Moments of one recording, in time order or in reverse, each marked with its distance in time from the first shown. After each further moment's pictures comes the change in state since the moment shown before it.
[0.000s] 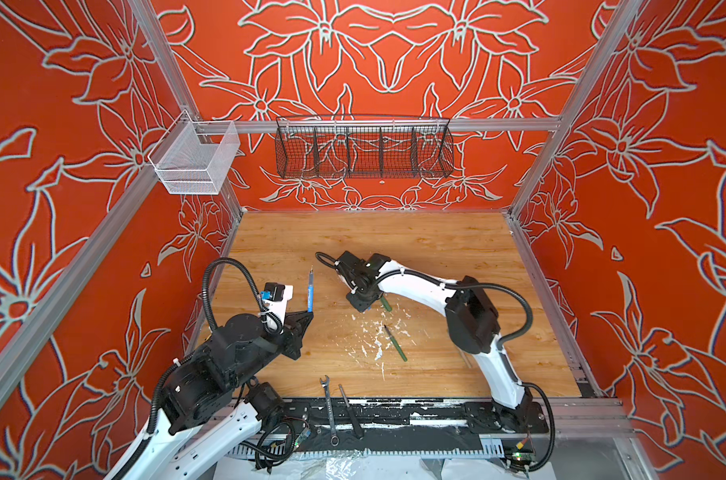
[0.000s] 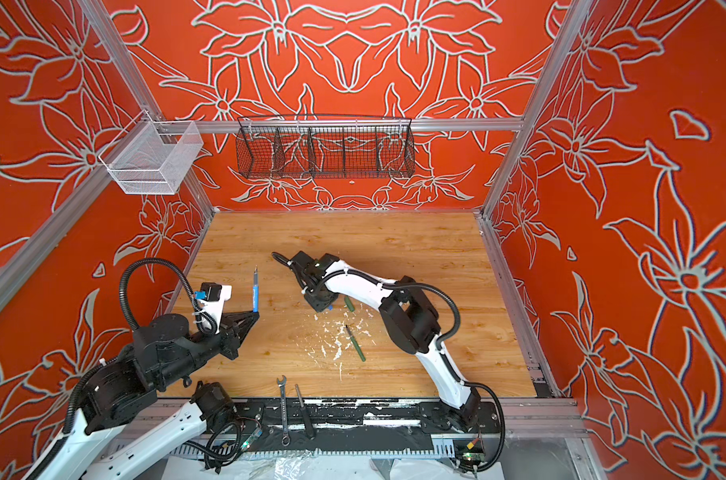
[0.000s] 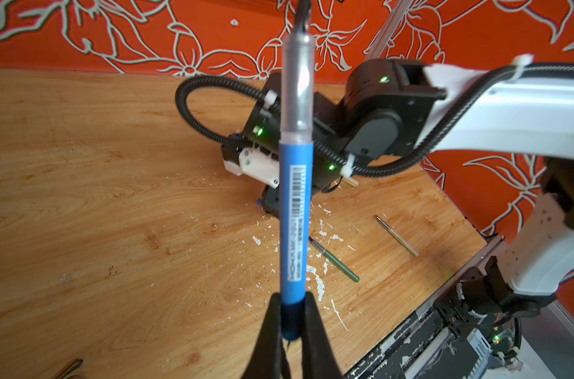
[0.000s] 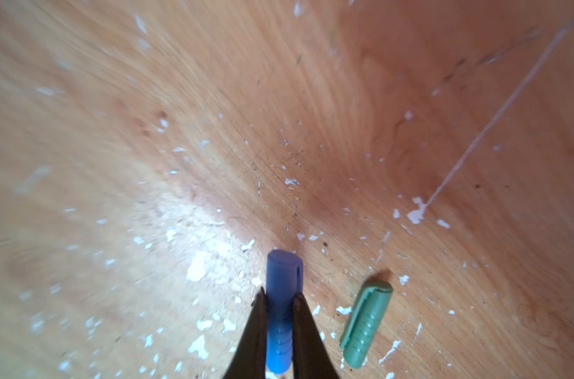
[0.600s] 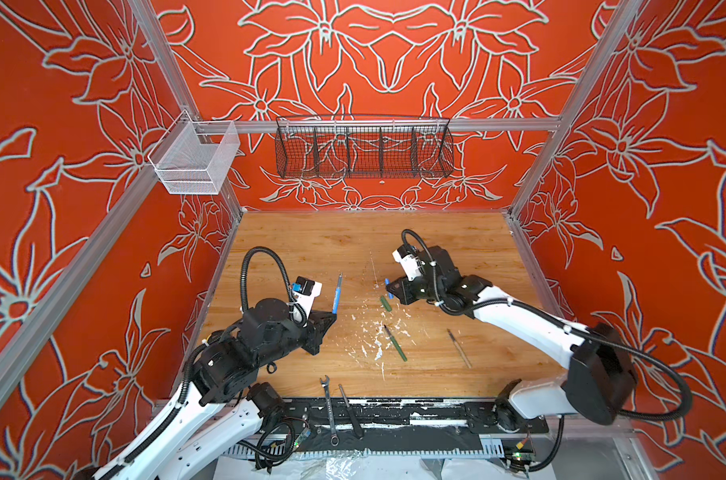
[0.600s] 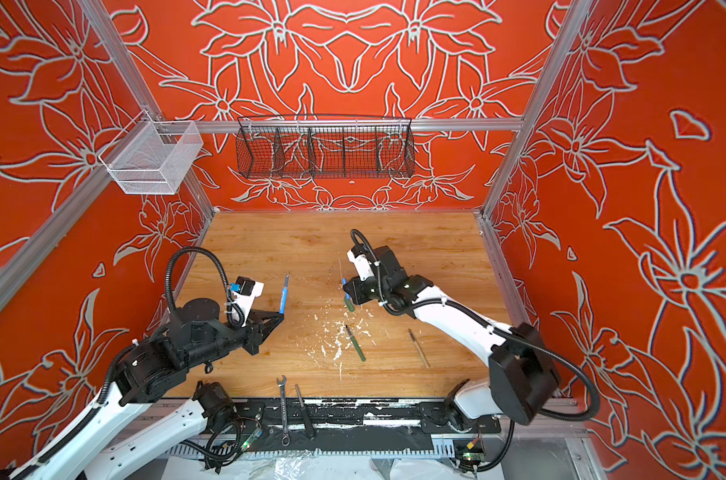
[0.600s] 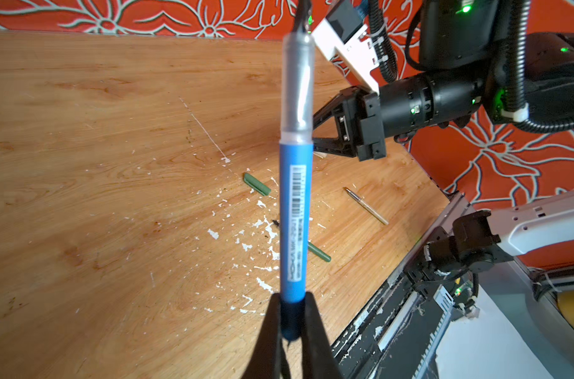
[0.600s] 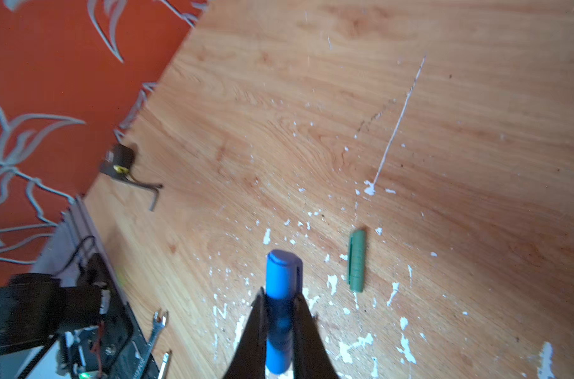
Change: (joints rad) left arm -0.006 0.141 -0.061 0.150 0.206 0.027; right arm -0.235 -0.797 -0.855 0.720 -0.412 0.224
